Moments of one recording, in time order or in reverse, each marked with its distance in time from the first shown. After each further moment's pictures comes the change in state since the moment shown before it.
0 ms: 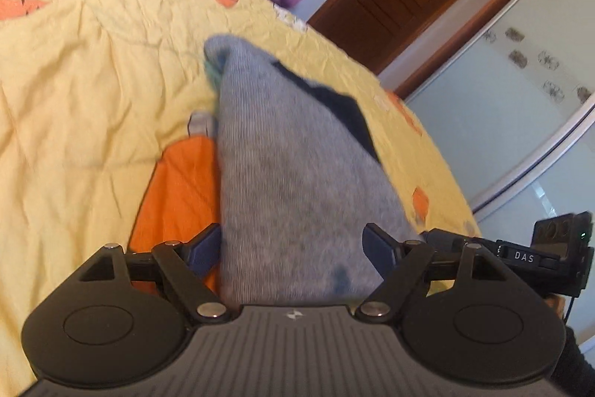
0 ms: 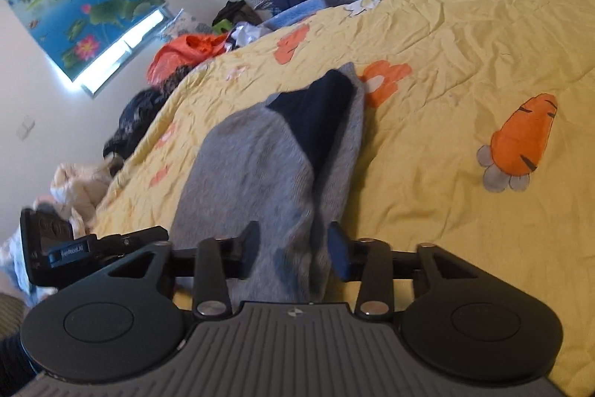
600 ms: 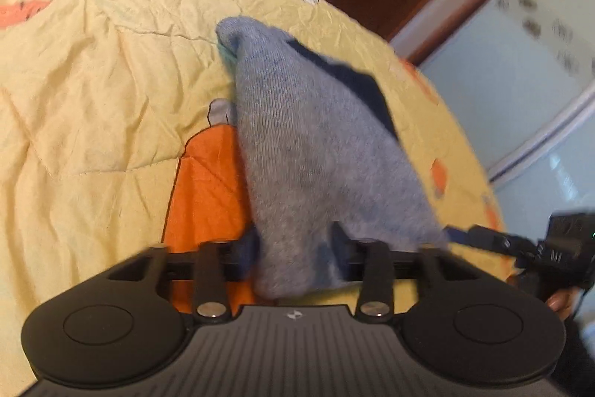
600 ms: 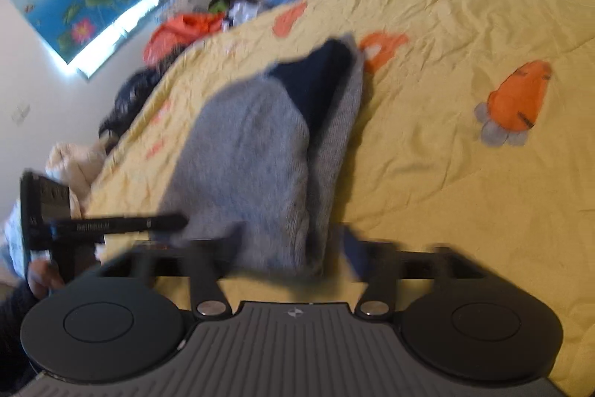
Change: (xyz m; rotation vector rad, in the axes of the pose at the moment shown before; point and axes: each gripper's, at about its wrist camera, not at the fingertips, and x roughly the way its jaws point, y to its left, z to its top) left arm -0.009 0.011 0.018 -0.016 0.067 0.020; right arm -0.014 -0.009 -0.010 0.080 -0.053 0.017
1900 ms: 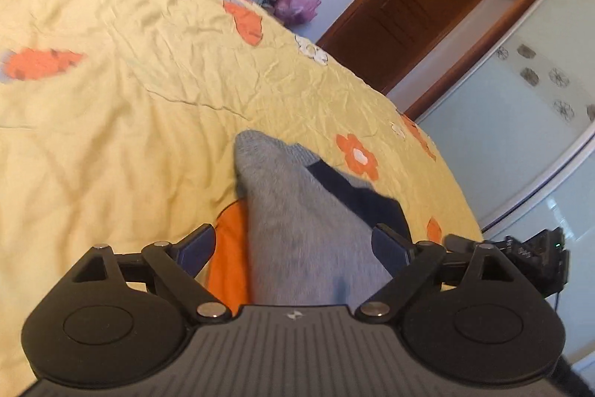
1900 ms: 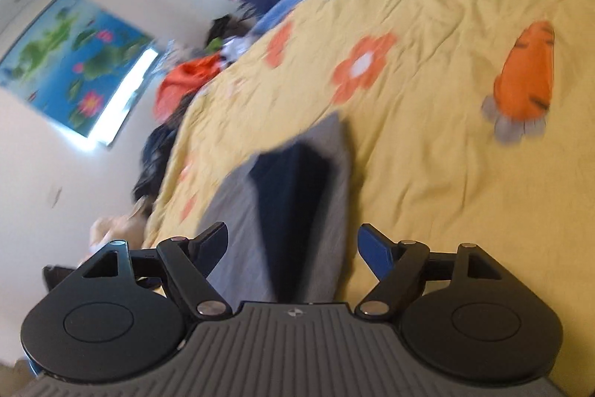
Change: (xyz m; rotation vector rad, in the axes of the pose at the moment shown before) left arm -0.012 0.011 0.034 -0.024 -0.107 0.017; right arm 0.045 -0.033 0.043 0.248 0.043 0.079
